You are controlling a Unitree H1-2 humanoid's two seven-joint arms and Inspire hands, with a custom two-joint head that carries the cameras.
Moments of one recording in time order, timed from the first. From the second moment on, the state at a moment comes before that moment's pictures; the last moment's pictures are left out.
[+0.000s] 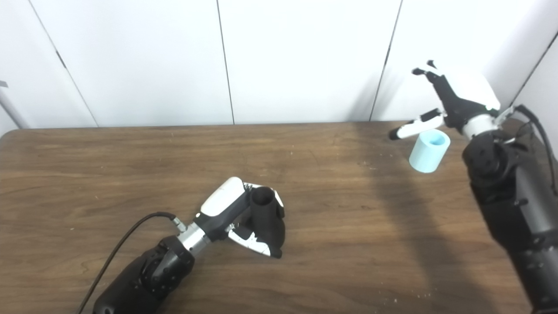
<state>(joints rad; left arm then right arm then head) -0.38 0.22 -0.50 0.31 0.56 -0.41 0.01 -0.61 -0.67 0.10 0.04 -0.75 0.44 0.35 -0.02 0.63</state>
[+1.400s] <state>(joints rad) -0.39 0.22 -0.50 0.30 0.56 -0.41 0.00 -0.65 -0.52 0.03 0.30 -1.03 0.47 0.49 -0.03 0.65</state>
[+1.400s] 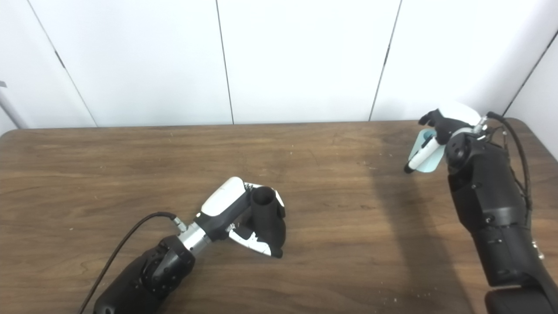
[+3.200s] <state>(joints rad) -0.38 0.22 -0.51 0.29 0.56 -0.41 0.00 -0.75 -0.36 0.23 -0.63 -0.89 0.46 0.98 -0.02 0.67</state>
